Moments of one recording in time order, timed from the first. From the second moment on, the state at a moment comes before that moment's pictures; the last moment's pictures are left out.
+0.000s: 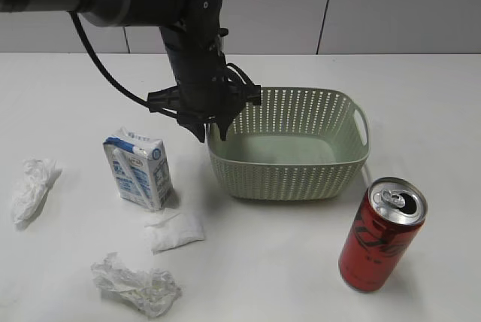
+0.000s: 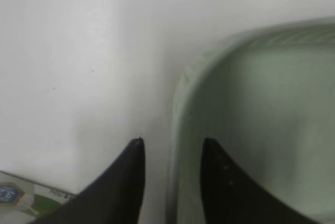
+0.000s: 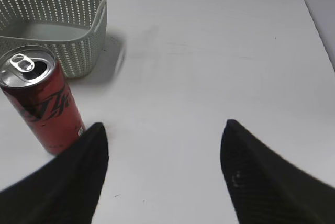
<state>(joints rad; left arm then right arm) -0.65 2.20 -1.74 -0.08 0.99 -0.52 0.07 0.00 -0.41 0.10 0.94 -0.08</state>
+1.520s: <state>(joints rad) -0.57 1.56 -1.32 -0.13 1.01 -0.53 0.07 0.00 -0.41 0.10 0.94 -0.08</state>
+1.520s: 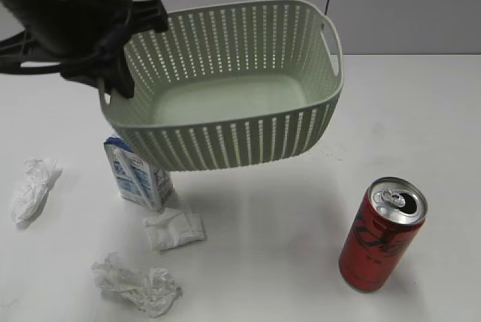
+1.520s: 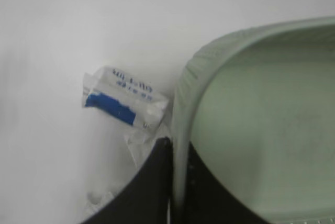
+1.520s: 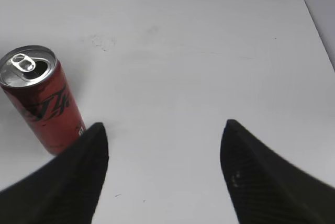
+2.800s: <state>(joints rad) -0.68 1.52 -0.84 -0.11 0.76 -0.56 0.16 0.92 -0.91 0.32 1.18 -0.16</state>
